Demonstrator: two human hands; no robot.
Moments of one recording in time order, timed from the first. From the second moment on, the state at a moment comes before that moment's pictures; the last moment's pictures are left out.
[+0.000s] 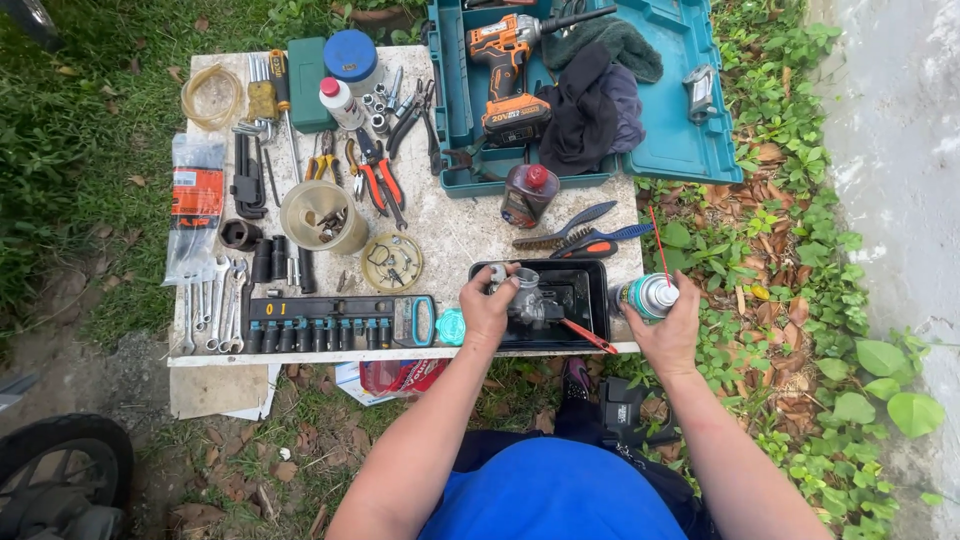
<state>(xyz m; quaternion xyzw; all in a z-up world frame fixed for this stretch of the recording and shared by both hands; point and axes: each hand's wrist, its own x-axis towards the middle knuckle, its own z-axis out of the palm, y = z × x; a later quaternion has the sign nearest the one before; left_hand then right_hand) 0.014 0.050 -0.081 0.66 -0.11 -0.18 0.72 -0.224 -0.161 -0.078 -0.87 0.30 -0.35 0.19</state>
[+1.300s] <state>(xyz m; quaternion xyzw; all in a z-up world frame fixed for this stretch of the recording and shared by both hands) -0.006 0.072 0.017 0.56 0.17 -0.39 0.71 -0.150 -0.068 0.003 -0.74 0.28 -0.16 0.59</state>
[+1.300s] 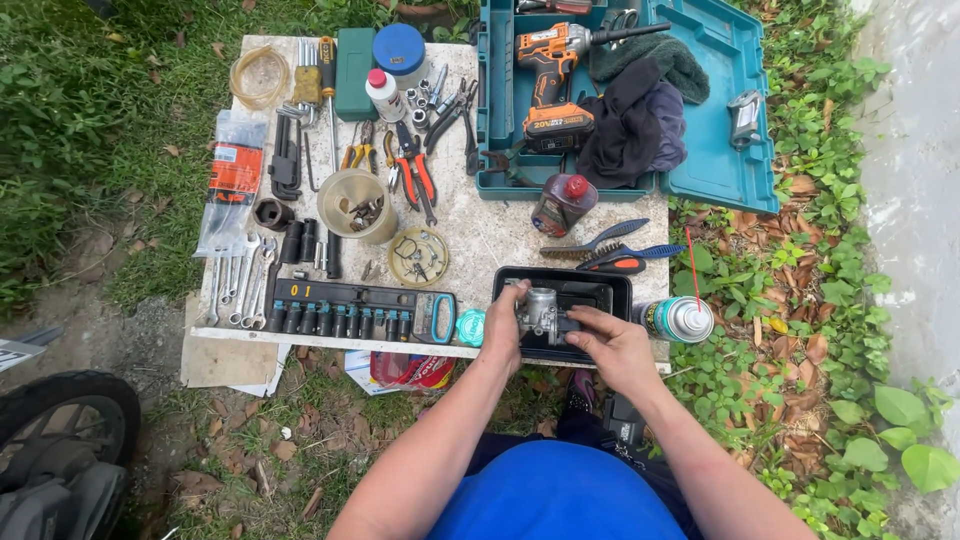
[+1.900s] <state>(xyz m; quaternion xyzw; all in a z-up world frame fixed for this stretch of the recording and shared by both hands) 0.011 0.082 0.057 0.68 -0.16 -0.48 0.54 -0.132 -0.117 0.034 -0.46 0.45 0.04 0.77</state>
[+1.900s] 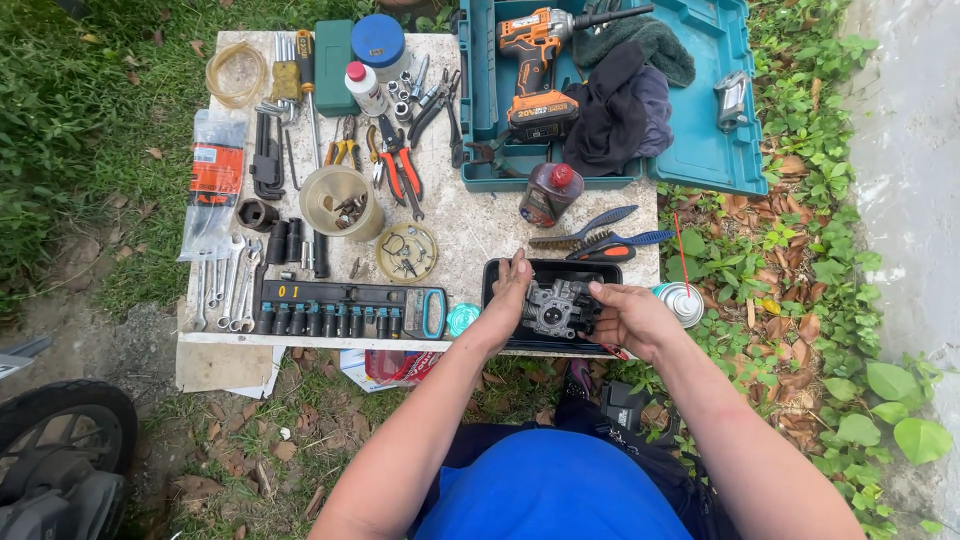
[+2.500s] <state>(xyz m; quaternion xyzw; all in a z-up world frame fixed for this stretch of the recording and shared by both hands) 0.020 0.077 0.064 0.51 -0.05 -0.59 0.62 -0.134 -0.131 0.018 -0.47 0.46 -0.01 0.75</state>
